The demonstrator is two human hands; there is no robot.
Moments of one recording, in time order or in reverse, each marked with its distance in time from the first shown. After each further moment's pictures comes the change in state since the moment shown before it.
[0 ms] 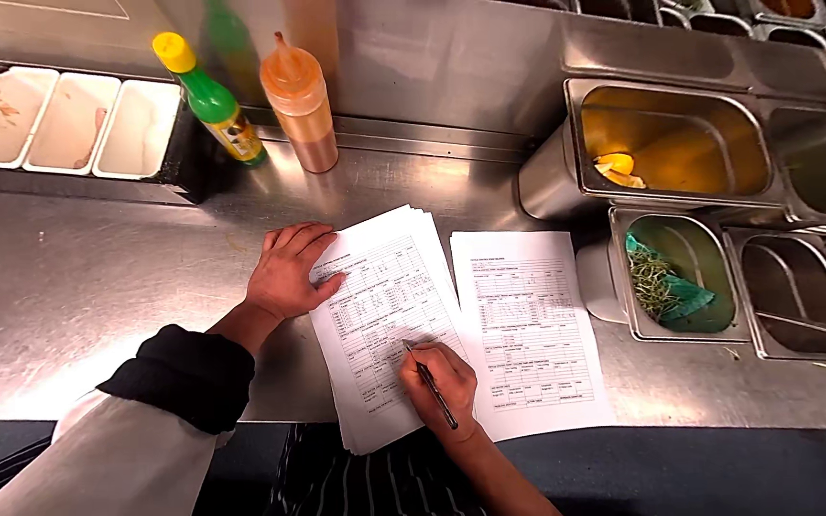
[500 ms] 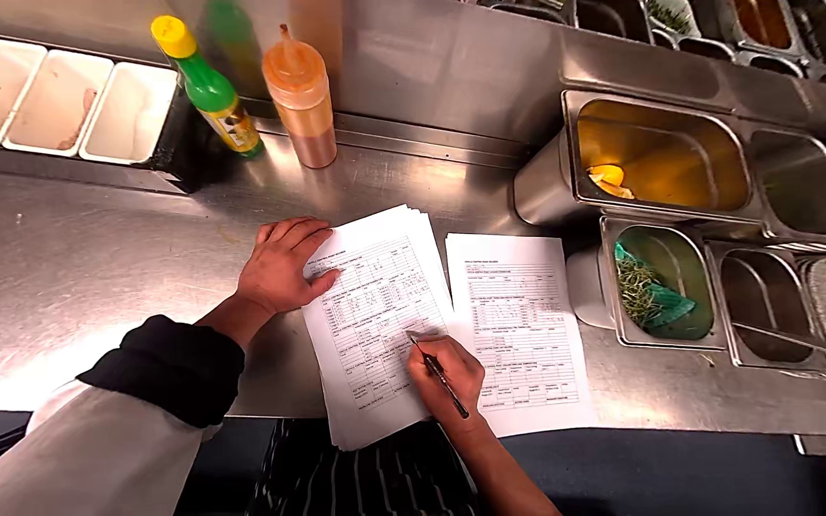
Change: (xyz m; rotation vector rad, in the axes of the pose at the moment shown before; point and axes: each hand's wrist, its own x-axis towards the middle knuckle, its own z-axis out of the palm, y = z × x) left_hand -0.001 -0.001 0.001 -0.001 -0.007 -0.005; right_hand 0.008 0.015 -0.013 0.019 0.016 0.029
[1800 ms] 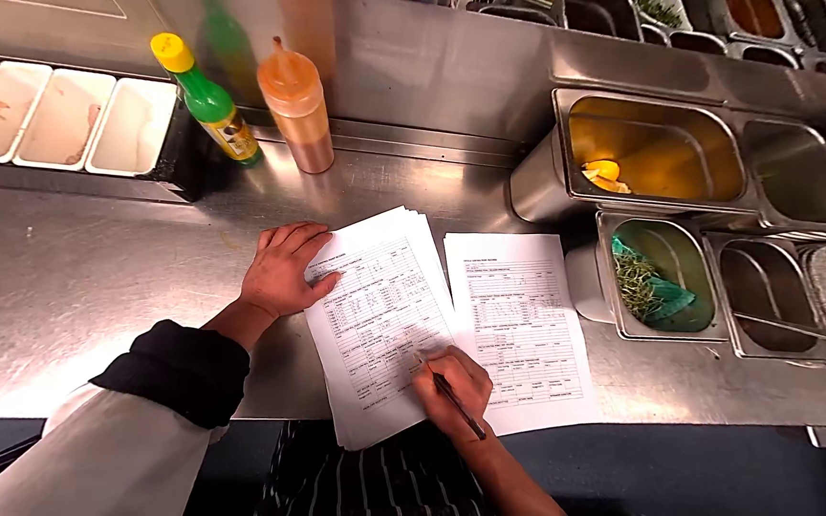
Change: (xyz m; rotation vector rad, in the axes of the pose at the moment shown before) left_hand 0.001 0.001 -0.001 0.001 0.003 -0.005; right_hand -0.012 -0.001 -0.009 0.053 0.017 -0.074
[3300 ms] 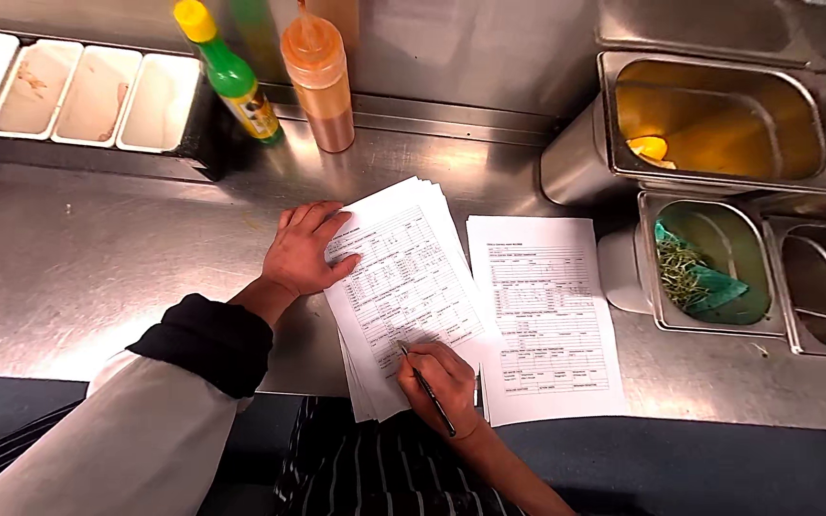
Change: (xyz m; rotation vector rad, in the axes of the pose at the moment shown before) left_hand 0.000 0.002 -0.002 0.000 -0.022 -0.020; right_hand -0.015 -0.020 0.024 0.015 -0.108 -0.113
